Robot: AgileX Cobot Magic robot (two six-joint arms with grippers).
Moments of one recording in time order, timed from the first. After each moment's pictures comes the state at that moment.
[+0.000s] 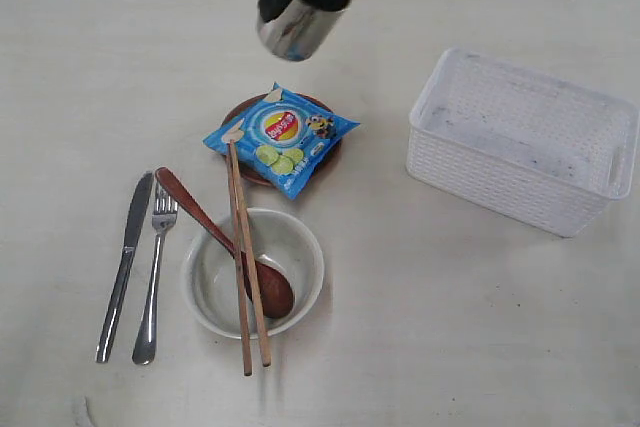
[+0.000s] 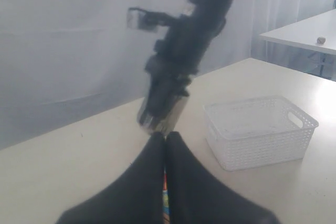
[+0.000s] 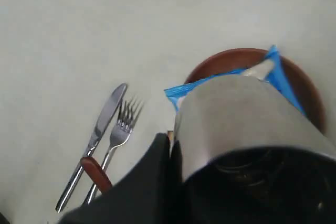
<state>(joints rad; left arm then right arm) -0.65 0.29 -0.45 -0.08 0.35 0.10 0.62 2.02 -1.89 0.34 1.13 0.03</state>
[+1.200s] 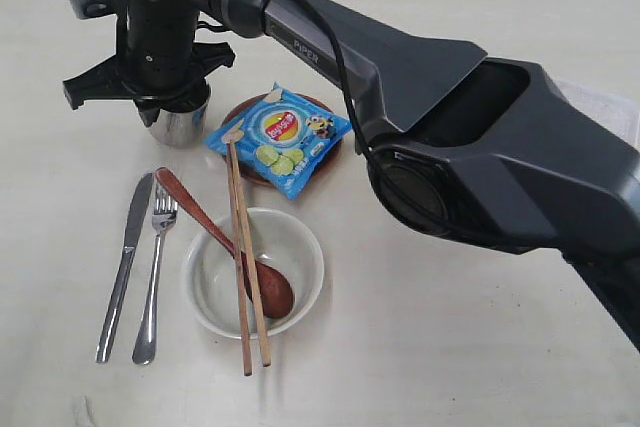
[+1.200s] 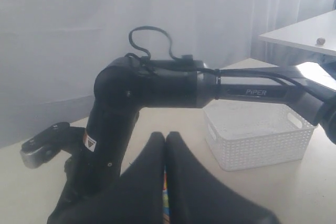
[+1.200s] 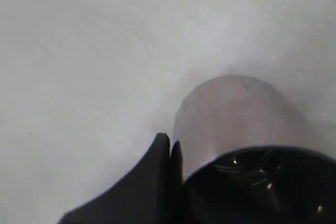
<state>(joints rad) -0.65 0.29 -0.45 -0.08 0.35 0.09 0.87 2.63 -2.57 0.14 1.22 0.18</state>
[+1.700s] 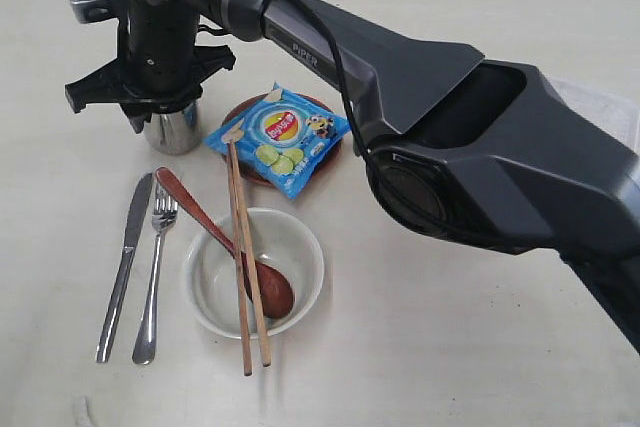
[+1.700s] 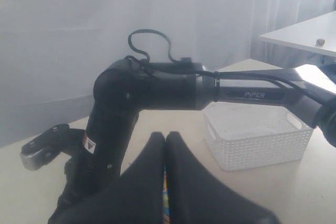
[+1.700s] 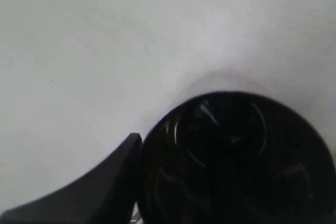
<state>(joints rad) -0.65 0.29 -0.45 -0.08 0.35 0.09 0.87 2.64 -2.57 0.14 1.22 0.18</state>
